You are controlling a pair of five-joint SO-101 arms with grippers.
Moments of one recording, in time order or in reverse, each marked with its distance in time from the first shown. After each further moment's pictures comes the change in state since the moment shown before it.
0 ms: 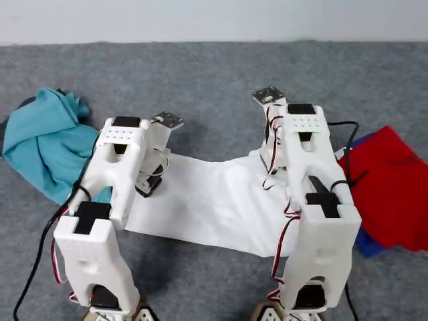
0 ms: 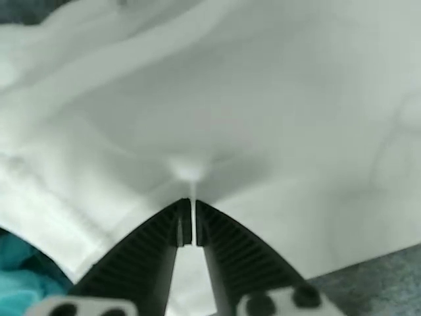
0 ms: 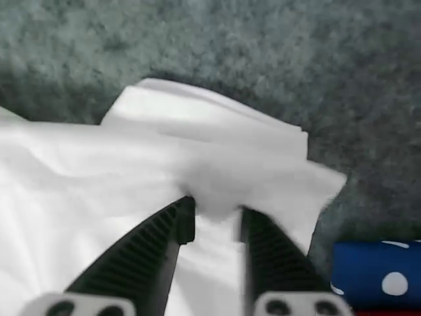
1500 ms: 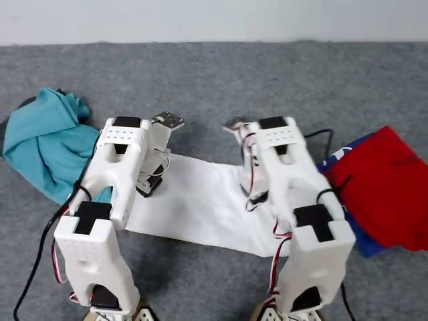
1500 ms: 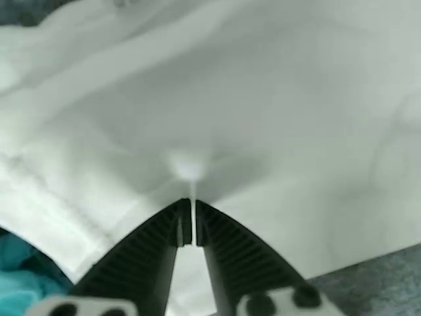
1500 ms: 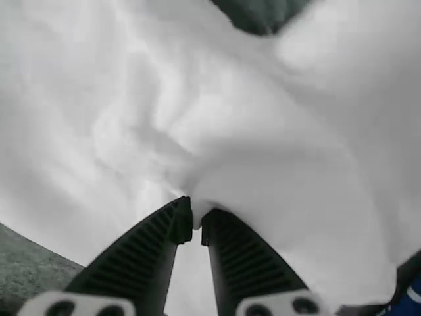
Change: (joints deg) left arm 0.1 0.0 0.0 0.0 0.0; right arm -11.4 -10.3 14.6 7.3 -0.5
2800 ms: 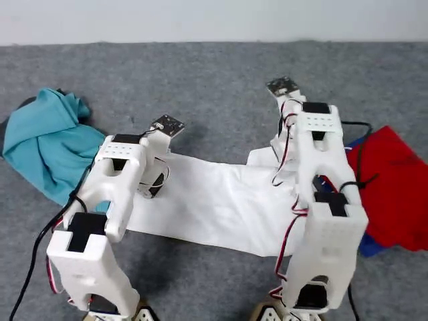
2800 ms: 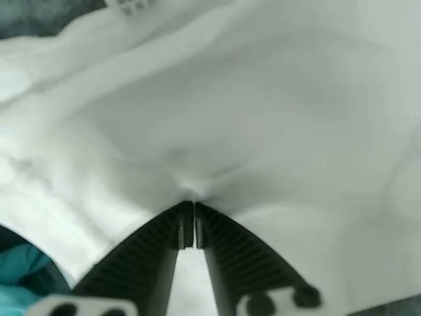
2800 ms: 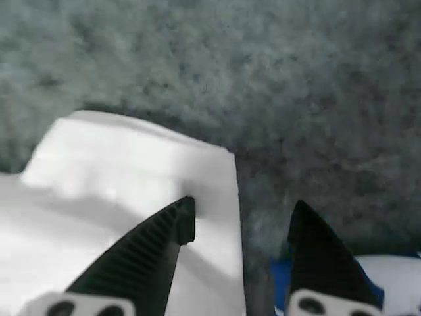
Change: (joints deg) left arm 0.4 -1.6 13.5 -17.4 0.0; right arm 15.6 12.6 -16.8 -14.0 3.7
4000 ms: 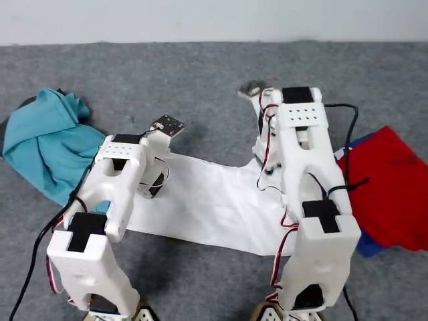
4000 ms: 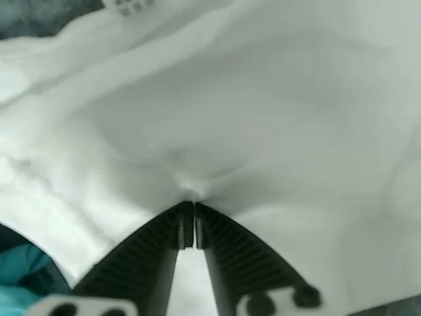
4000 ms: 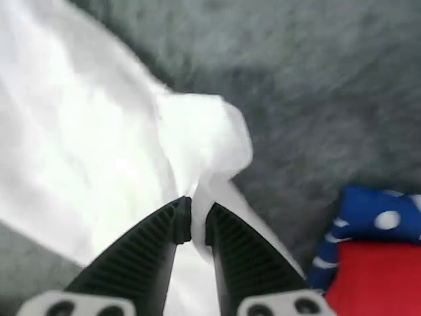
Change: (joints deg) left arm 0.0 0.0 0.0 -0.1 0.0; right arm -8.1 -9.3 -4.4 26.2 2.4
